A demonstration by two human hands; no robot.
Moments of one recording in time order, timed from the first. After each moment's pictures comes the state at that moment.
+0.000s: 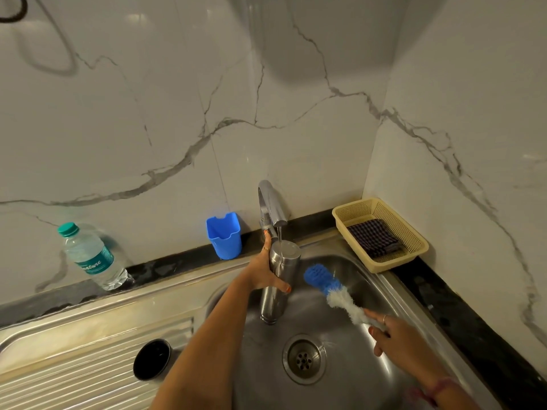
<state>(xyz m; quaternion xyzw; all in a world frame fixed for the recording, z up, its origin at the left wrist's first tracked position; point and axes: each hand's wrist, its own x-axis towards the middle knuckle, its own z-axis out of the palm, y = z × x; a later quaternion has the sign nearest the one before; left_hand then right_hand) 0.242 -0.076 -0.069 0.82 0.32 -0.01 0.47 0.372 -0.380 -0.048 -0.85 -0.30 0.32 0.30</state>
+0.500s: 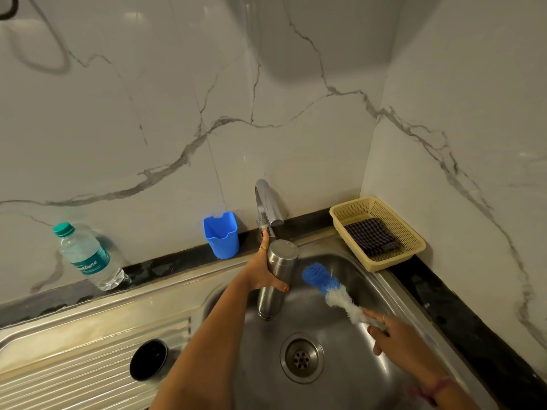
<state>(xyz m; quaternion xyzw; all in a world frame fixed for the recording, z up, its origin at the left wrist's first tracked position) 0.243 -0.082 -0.068 0.82 0.32 0.00 0.47 0.373 -0.381 -0.047 -0.86 -0.30 0.31 0.28</state>
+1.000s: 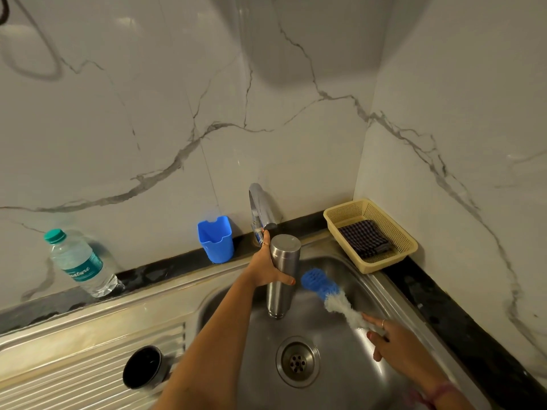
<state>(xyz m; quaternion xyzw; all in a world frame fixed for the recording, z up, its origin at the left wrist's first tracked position) 0.268 -0.092 -0.056 0.82 0.34 0.03 0.46 0.375 -0.391 -0.051 -0.86 -0.28 0.32 0.28</state>
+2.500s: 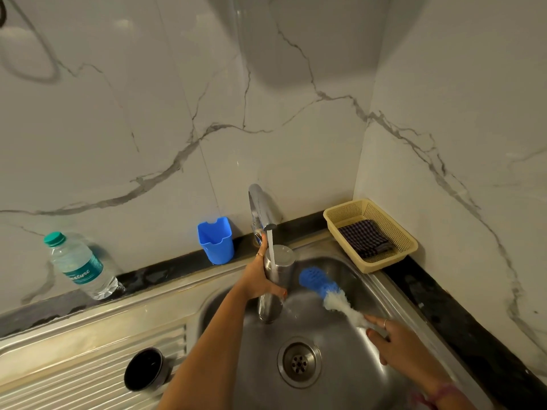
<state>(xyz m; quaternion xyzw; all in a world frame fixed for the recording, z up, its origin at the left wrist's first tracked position) 0.244 -0.091 -0.075 0.81 0.34 0.04 0.47 0.376 -0.391 -0.055 -0.86 -0.29 0.30 0.29</state>
